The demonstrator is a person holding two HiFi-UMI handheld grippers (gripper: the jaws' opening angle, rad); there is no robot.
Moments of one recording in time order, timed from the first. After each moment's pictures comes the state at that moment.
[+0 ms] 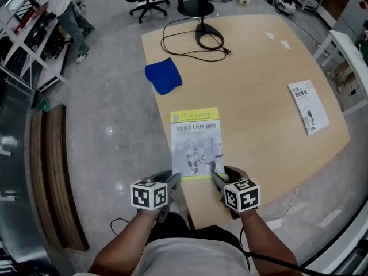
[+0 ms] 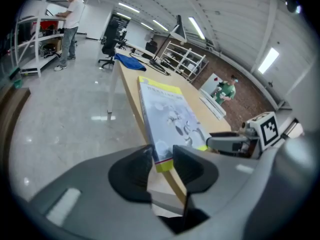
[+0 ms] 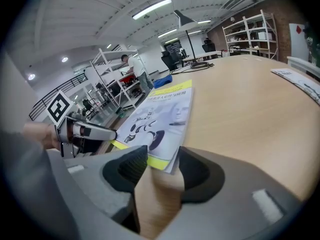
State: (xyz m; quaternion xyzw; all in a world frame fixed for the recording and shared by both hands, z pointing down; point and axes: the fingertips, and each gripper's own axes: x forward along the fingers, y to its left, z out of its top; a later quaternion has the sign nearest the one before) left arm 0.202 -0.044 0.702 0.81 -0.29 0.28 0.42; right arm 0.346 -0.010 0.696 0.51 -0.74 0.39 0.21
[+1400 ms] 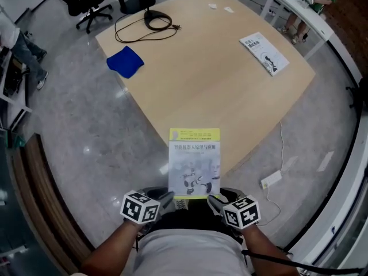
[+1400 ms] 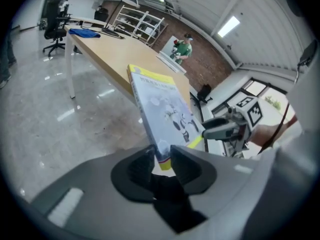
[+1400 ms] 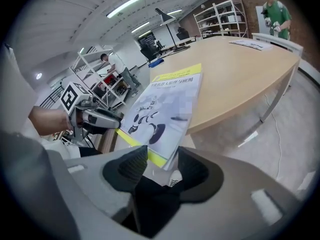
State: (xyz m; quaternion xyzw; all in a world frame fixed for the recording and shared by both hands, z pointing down) left arm 0.121 0.113 0.708 0.84 -0.02 0.42 0.36; right arm 0.241 0.208 0.703 0.56 -0.64 0.49 0.20
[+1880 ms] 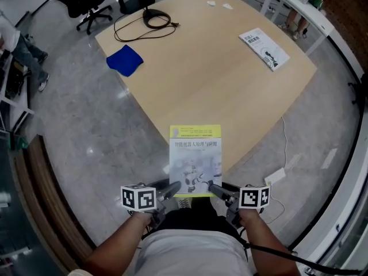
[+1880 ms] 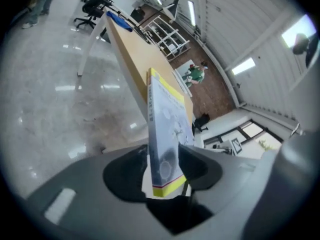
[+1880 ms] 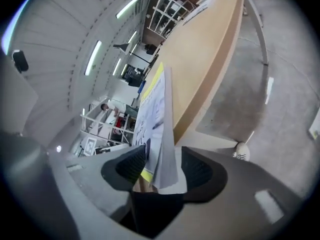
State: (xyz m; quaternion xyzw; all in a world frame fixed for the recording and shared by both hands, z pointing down) left arm 0.149 0.092 0.714 0.80 -0.06 0.30 0.51; right arm 0.255 0.186 0.714 0.52 -0.59 0.61 -0.10
